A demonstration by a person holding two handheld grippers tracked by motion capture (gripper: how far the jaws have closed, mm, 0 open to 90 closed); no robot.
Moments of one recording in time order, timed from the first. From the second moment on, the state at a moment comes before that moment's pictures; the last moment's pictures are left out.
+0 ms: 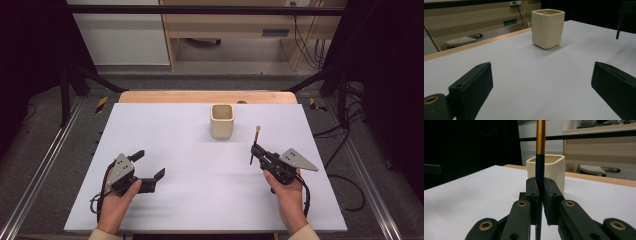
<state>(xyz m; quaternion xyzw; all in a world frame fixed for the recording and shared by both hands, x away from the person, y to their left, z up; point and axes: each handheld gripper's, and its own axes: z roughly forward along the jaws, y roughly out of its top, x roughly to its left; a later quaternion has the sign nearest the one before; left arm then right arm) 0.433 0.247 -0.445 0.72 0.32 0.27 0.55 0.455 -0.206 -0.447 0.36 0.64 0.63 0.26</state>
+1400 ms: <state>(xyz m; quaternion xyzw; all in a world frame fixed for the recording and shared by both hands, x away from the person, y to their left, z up) 0.436 0.259 -0.446 0.70 0.34 0.27 0.56 0.551 -0.166 -0.373 0.38 0.64 0.60 0.30</state>
